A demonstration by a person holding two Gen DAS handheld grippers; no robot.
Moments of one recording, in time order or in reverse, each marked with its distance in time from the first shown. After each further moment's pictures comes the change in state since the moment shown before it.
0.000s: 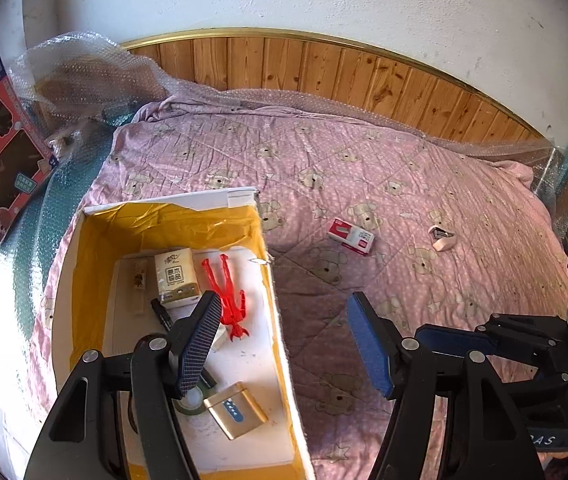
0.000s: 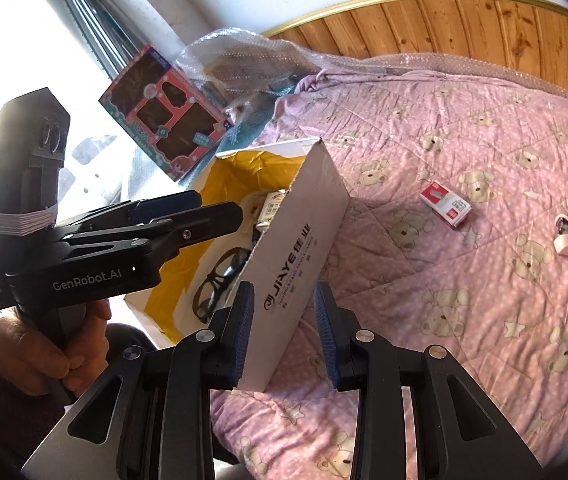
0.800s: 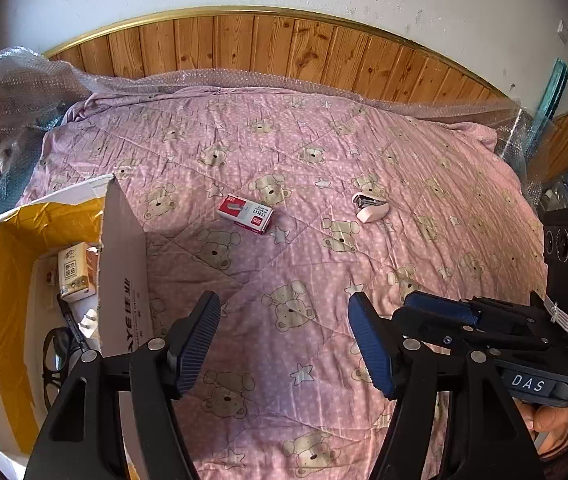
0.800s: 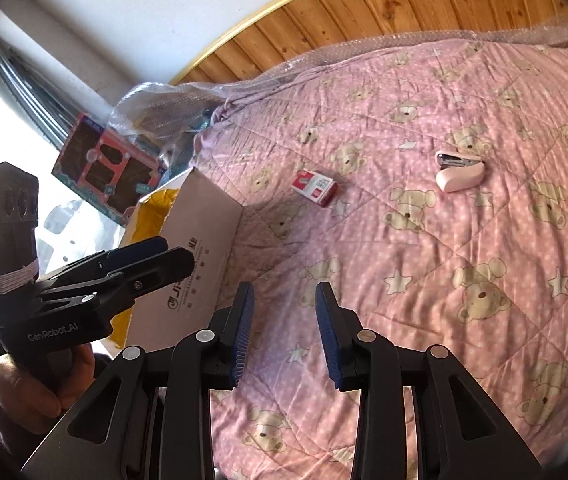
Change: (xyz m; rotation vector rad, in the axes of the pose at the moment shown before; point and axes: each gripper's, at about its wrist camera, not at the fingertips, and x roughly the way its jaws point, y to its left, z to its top) left arm 0.048 -0.116 -0.003 0.073 0.083 -0.092; right arm -0.060 -0.130 -0.035 0.256 -0.084 -0.083
